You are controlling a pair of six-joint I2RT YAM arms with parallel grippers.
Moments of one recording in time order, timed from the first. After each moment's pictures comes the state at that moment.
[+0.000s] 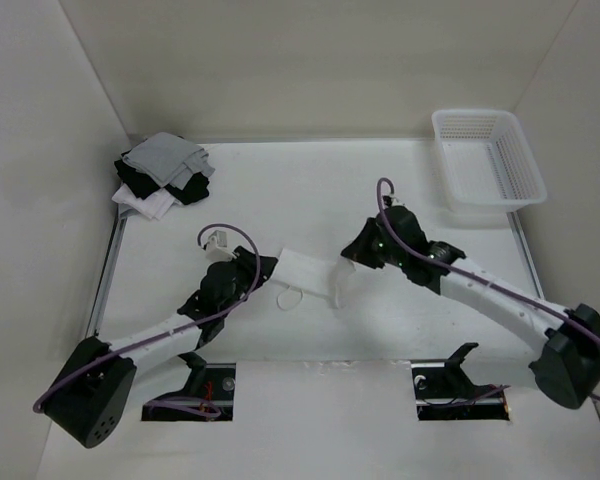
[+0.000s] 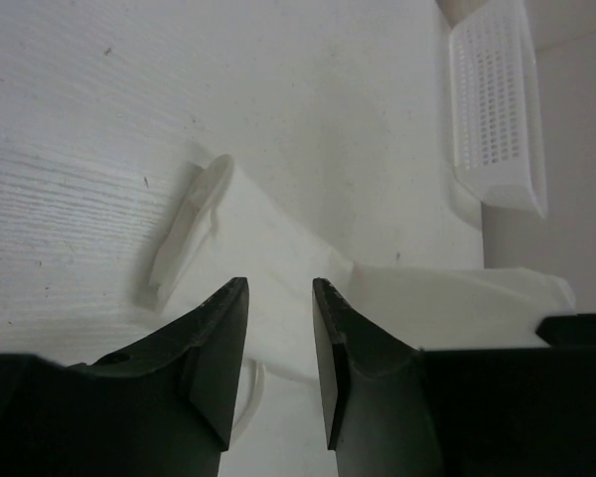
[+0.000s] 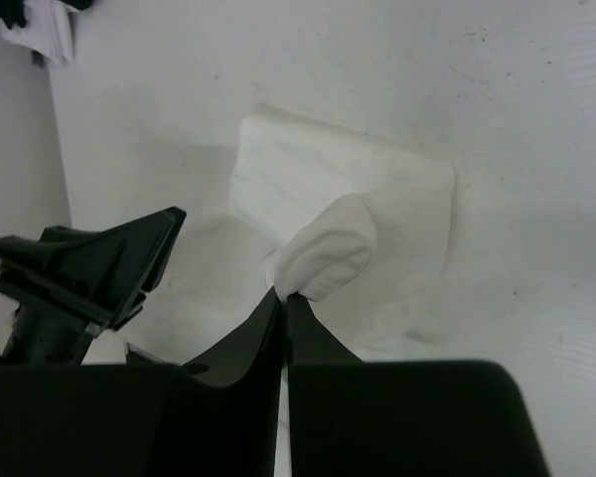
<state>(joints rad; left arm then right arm) -0.57 1.04 0.19 0.54 -0.15 -1.03 0.68 1.17 0.83 -0.27 0.02 0.93</state>
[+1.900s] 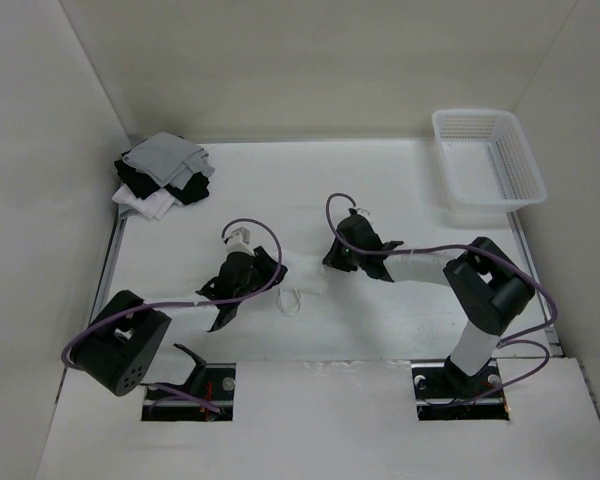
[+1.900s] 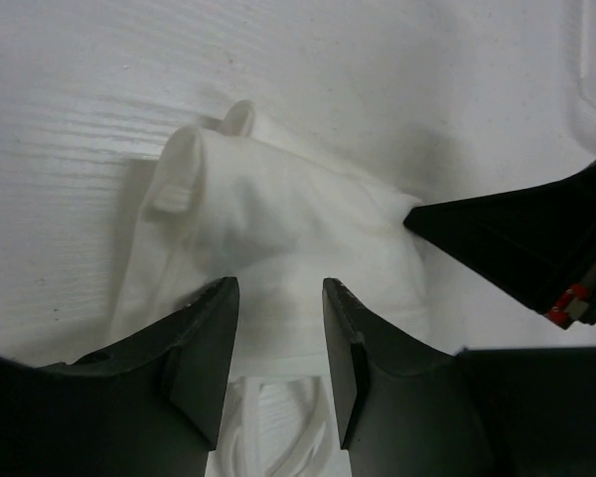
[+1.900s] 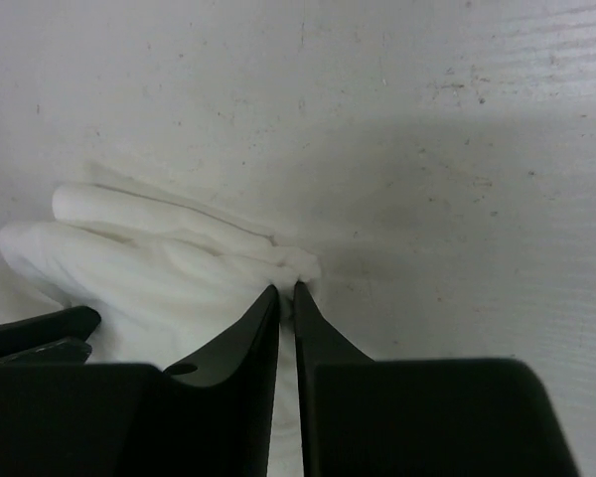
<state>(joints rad) -0.58 1.32 0.29 0.55 -0.08 -0.87 0.70 1.74 0.87 0.09 0.07 0.87</state>
